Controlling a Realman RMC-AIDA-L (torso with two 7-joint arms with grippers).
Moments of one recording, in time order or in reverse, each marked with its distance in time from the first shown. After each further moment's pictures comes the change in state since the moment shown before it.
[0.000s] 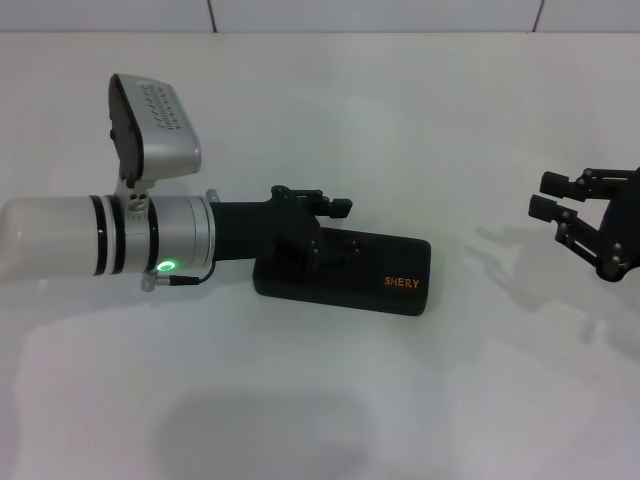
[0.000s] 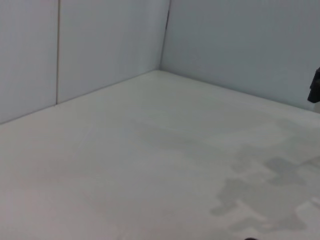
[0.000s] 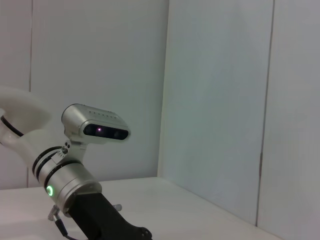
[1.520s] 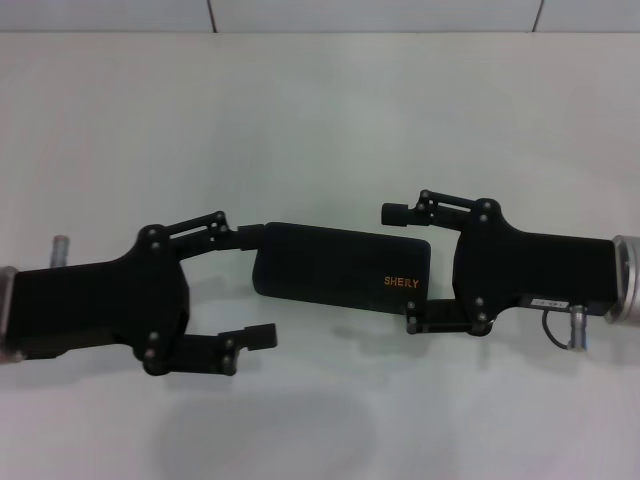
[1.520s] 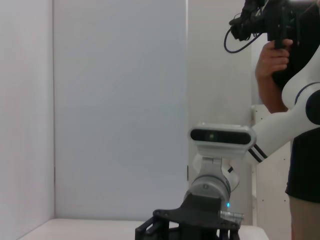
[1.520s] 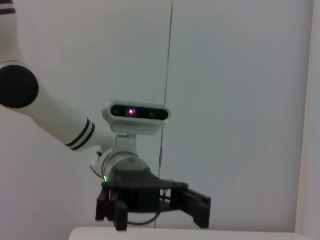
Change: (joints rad) left arm 0.318 0.116 -0.012 0.193 -0.212 0.702 0.255; right arm 0.213 0.017 -0.383 0.206 0.229 -0.074 -0.141
